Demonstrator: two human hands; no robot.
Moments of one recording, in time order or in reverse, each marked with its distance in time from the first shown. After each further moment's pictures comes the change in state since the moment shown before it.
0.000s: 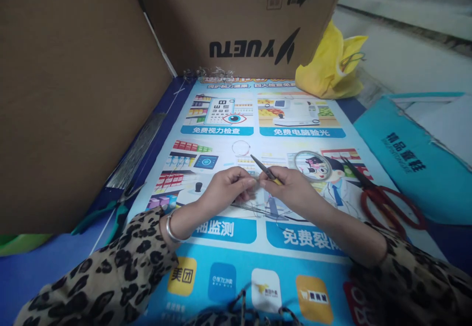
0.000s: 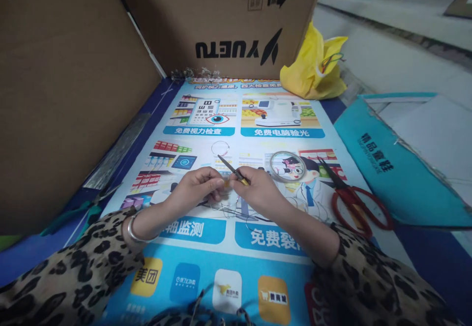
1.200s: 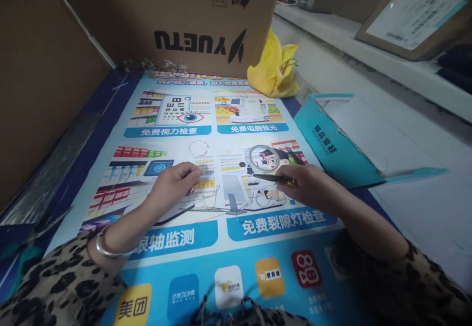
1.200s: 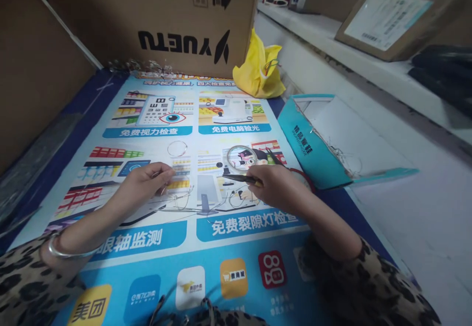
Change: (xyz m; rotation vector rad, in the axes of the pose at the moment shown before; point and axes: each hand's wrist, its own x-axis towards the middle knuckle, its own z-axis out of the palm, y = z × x) left_hand 0.013 0.004 -0.023 0.515 0.155 -0.012; right_hand -0.062 0.025 -0.094 -0.699 0.012 0.044
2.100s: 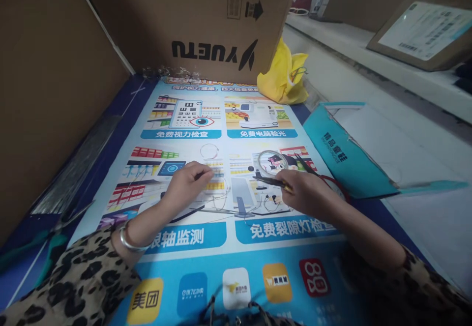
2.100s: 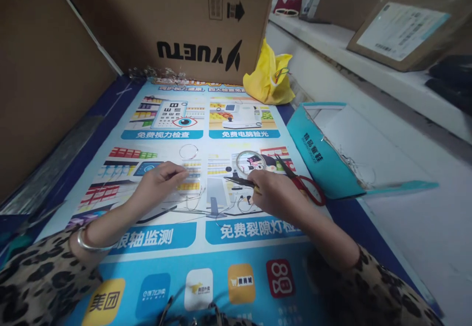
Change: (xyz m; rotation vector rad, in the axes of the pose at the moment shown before) left_hand 0.006 -0.007 0.003 0.154 0.120 0.269; right_hand 0.008 -0.019 0.007 -0.086 -0.007 -0.010
